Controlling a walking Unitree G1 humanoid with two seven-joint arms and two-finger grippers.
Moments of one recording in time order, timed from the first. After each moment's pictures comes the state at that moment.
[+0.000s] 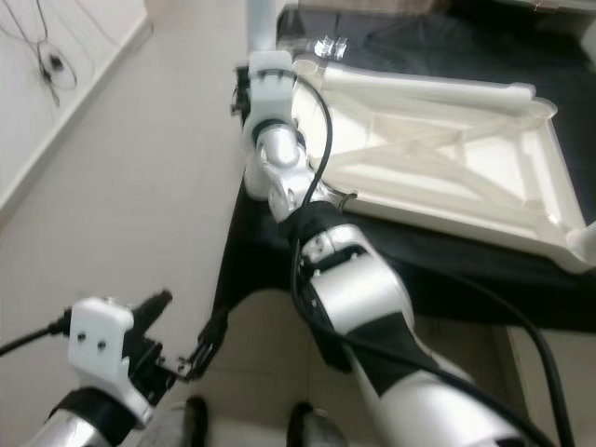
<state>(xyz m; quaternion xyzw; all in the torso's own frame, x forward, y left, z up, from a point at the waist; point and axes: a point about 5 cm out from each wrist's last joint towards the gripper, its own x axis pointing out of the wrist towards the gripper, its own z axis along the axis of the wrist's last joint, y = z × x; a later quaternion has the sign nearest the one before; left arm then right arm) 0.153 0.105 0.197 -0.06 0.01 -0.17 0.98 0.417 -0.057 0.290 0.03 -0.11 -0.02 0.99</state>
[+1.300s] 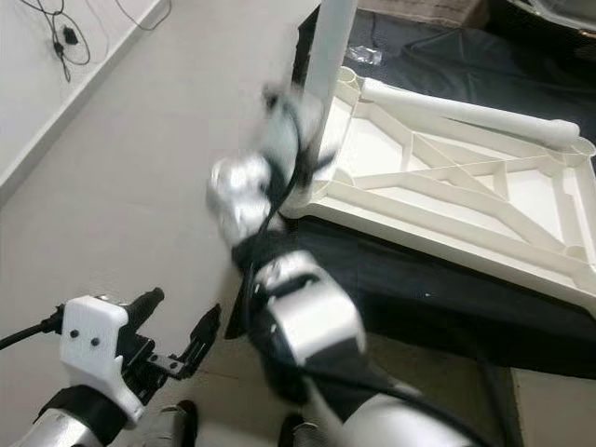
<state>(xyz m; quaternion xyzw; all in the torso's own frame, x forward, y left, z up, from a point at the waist) 0.155 0.106 0.198 -0.05 0.01 -0.17 0.98 0.384 -0.035 0.251 0.13 0.00 -0.38 0.92</state>
